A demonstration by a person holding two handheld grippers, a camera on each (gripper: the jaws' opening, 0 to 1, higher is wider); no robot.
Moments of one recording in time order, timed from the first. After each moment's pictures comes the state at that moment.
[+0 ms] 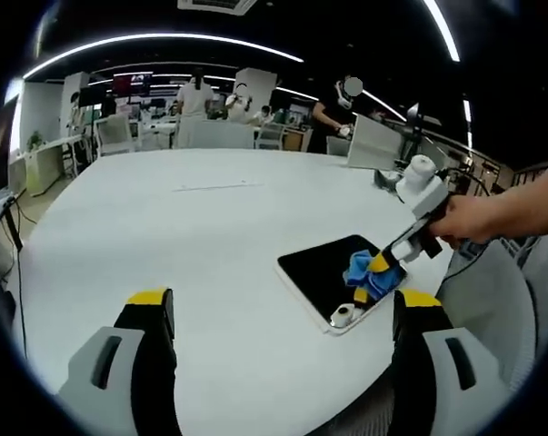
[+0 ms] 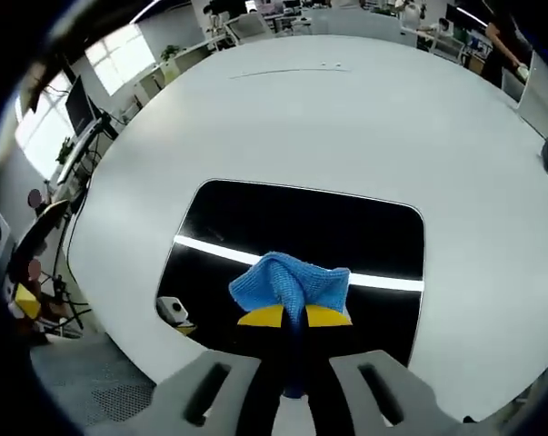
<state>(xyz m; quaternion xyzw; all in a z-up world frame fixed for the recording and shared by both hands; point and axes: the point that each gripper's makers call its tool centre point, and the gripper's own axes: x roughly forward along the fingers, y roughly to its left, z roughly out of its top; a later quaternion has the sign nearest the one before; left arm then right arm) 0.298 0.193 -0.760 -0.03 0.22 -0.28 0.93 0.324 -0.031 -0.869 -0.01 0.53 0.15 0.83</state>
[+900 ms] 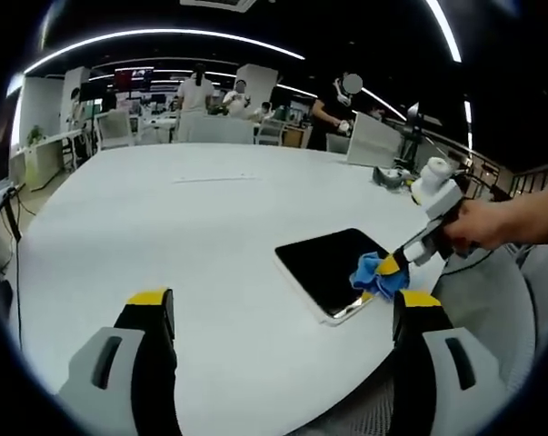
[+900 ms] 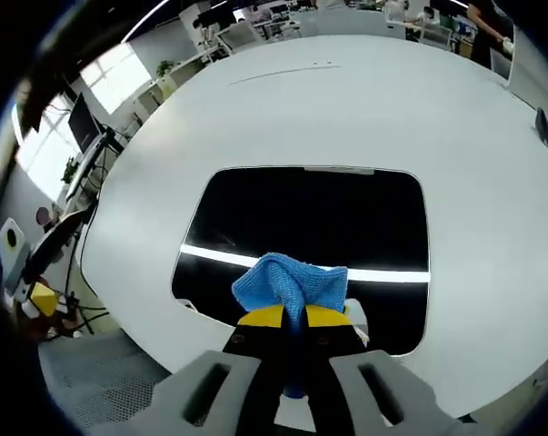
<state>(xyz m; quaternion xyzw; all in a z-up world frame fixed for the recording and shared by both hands) 0.288 0.192 -0.771 -0.04 0.23 -0.28 0.93 0.293 -0.029 -0.868 0.03 0.53 0.15 0.84</state>
